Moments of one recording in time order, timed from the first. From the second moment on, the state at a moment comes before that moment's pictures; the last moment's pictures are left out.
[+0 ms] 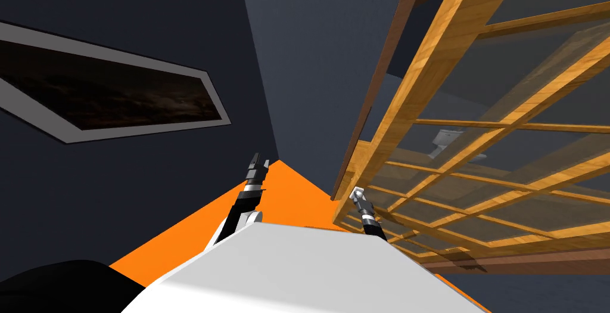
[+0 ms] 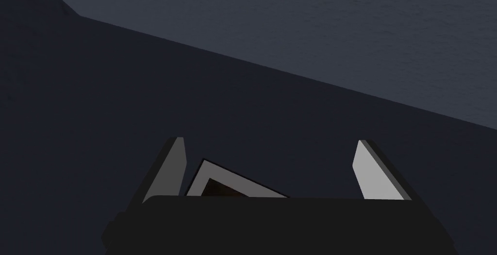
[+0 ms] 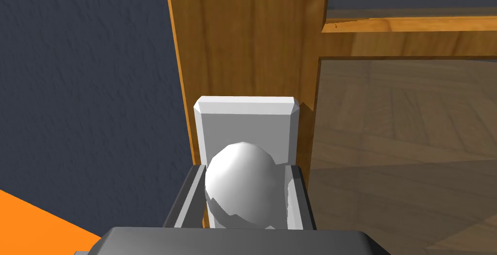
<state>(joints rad) 0.00 -0.36 0.23 -0.63 -0.54 -0.92 -1.61</state>
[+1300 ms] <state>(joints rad) 0.08 -0.48 0.40 -0.66 -0.45 -1.05 -1.77</state>
